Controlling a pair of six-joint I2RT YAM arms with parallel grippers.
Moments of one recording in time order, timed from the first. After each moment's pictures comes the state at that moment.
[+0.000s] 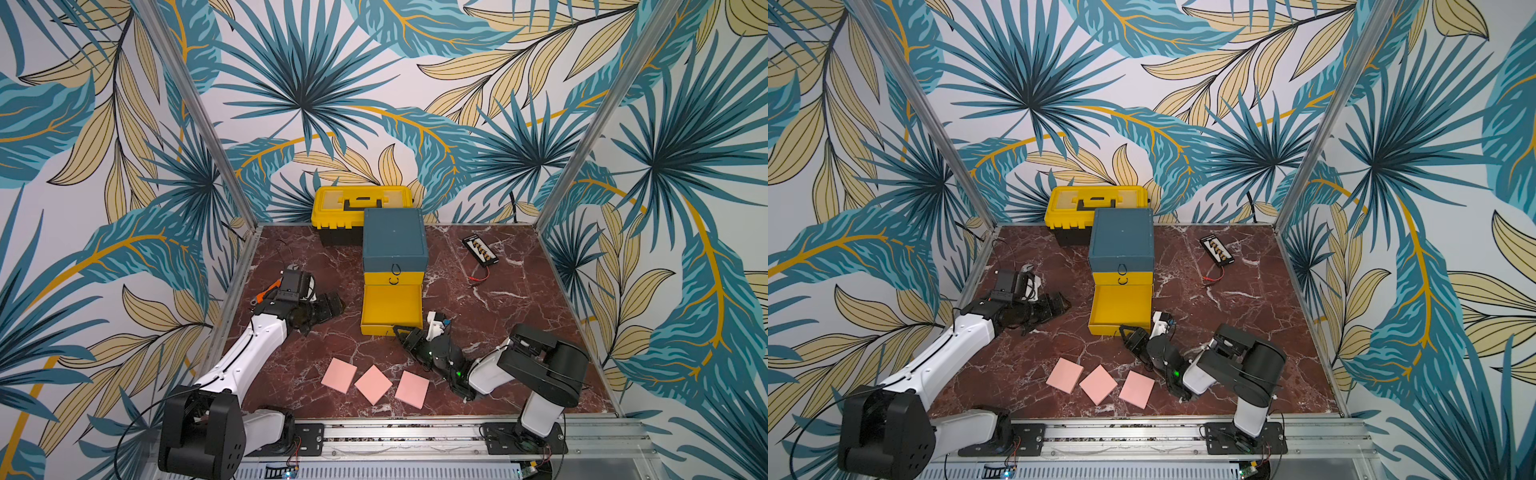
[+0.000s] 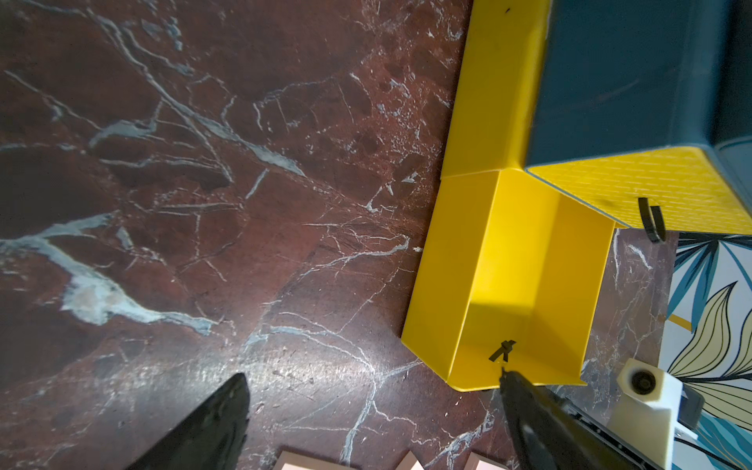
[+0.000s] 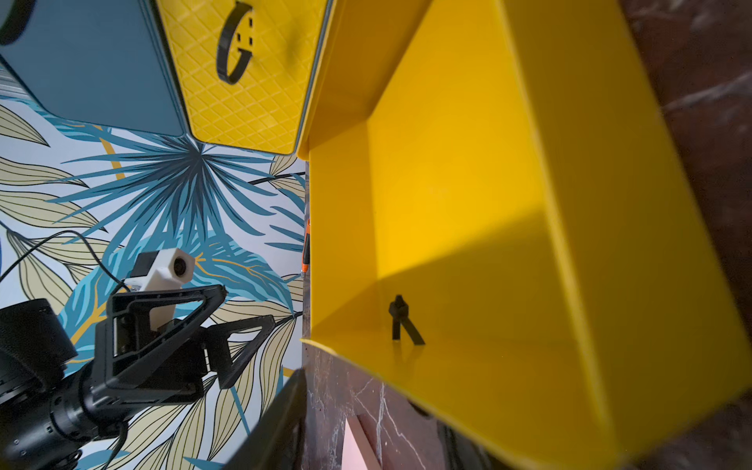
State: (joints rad) left arm -0.14 1.23 0.82 -0.57 0.30 -0.60; right arm 0.92 1.77 0.38 1.10 0.22 1.36
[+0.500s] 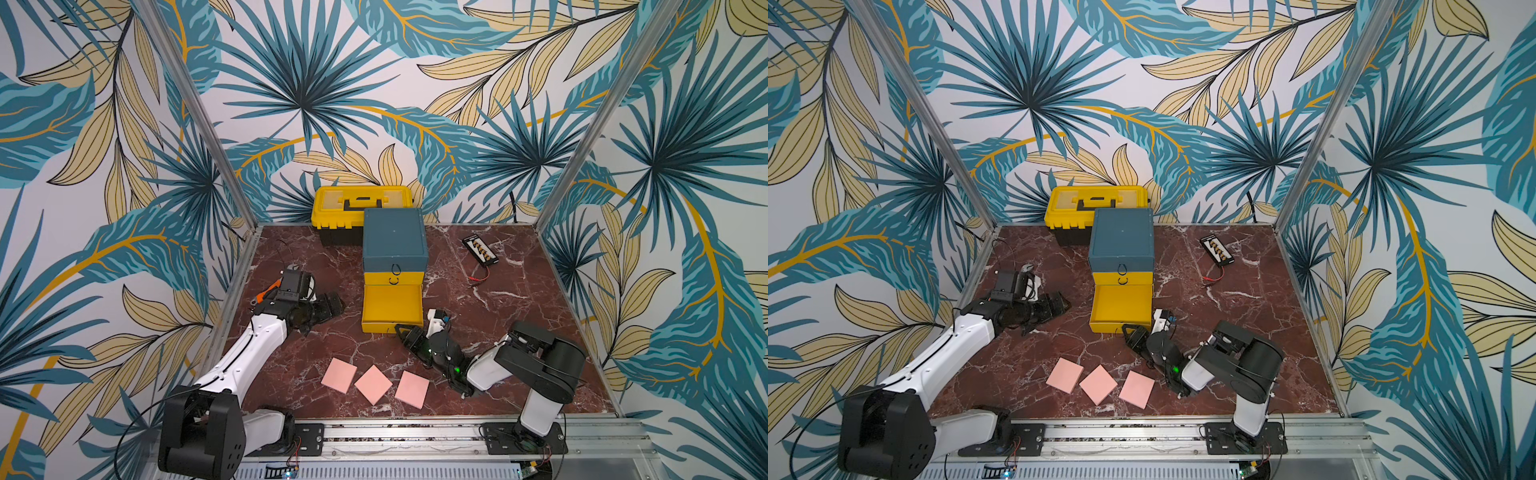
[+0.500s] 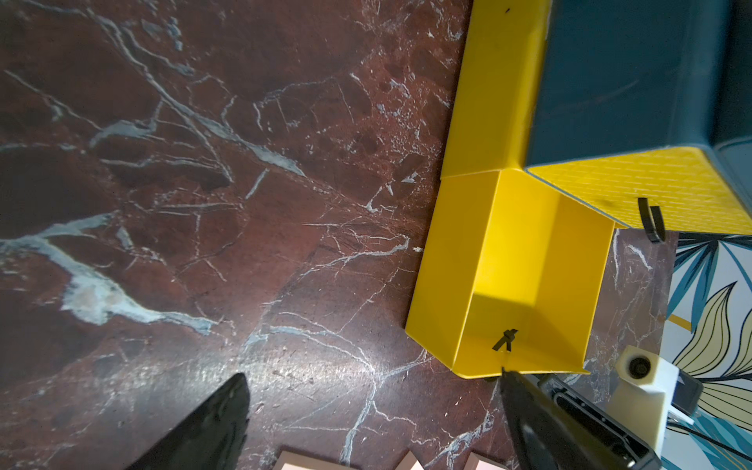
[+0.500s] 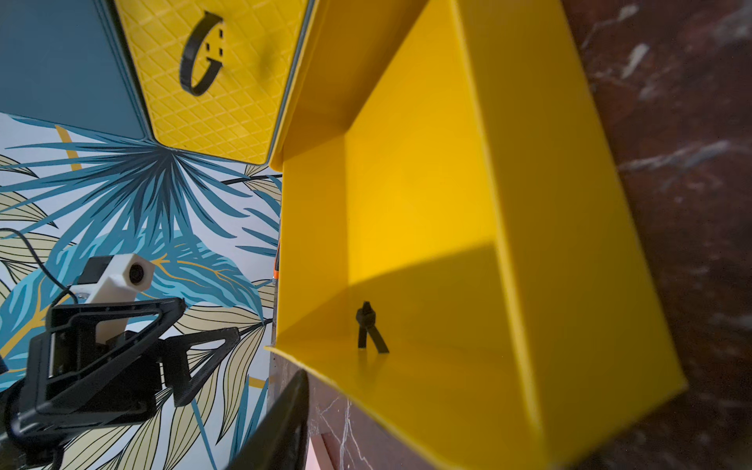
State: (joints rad) left arm -0.14 1.23 0.82 -0.57 0.30 -0.60; right arm 0.89 1.78 0.40 1.05 0.21 1.28
